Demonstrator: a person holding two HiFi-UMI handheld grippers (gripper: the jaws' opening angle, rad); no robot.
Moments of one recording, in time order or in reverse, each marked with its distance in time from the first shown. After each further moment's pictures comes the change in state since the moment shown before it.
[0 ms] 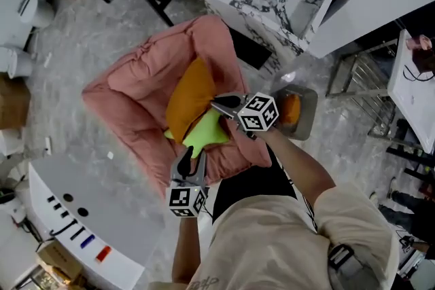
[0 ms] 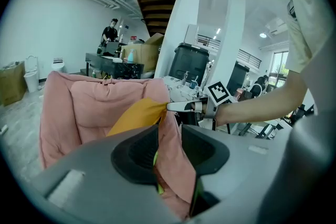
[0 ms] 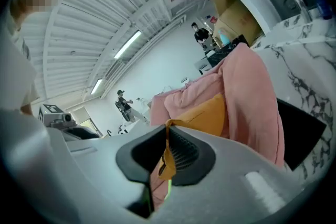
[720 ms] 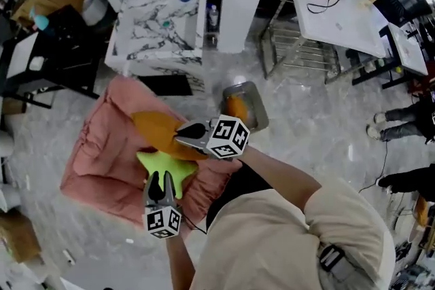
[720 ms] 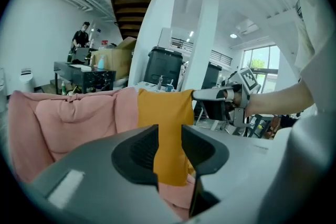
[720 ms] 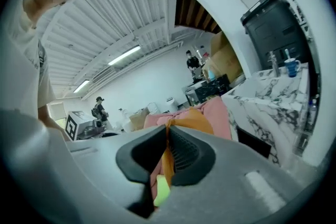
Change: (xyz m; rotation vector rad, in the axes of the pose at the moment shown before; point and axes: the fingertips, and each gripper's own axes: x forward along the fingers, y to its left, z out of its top) left arm 0.026 -0.026 0.032 0.185 -0.038 -0.234; right arm -0.128 0.062 0.040 -0.113 -0.222 -0.203
